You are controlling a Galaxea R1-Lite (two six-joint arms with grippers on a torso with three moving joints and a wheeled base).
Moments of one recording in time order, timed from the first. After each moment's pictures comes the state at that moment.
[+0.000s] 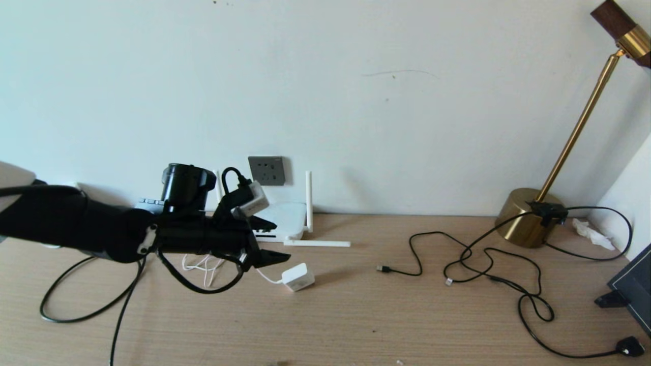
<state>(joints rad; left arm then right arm) -0.24 1.90 -1.05 -0.20 -0.55 0.71 0.00 0.00 0.00 0.00 -0.01 0.01</state>
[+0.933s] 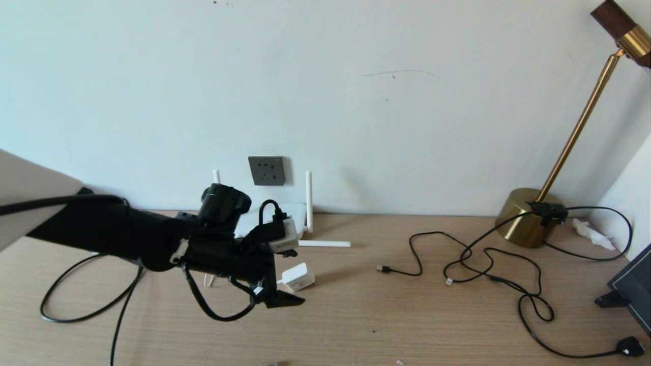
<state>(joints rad) -0.36 1.96 -1.07 -0.04 -0.50 0.89 0.00 0.00 0.00 0.00 0.00 0.01</state>
